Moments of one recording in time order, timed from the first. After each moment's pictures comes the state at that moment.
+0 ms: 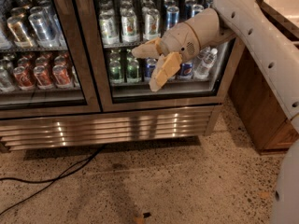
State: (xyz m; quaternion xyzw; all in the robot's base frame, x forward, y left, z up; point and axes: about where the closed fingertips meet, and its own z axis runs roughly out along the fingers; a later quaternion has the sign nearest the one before) arm 0.555 0.010 0.922 -0.64 0.54 0.46 0.29
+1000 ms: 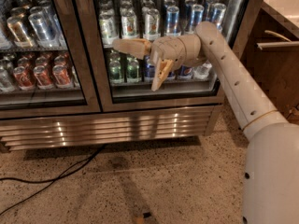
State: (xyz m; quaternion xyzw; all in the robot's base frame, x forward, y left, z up) arm 0.549 0.031 0.942 -0.60 0.28 0.64 0.39
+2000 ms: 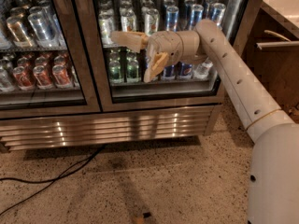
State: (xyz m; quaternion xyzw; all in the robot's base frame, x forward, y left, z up) arm 0.558 0.045 0.962 -0.57 0.30 0.64 0.41
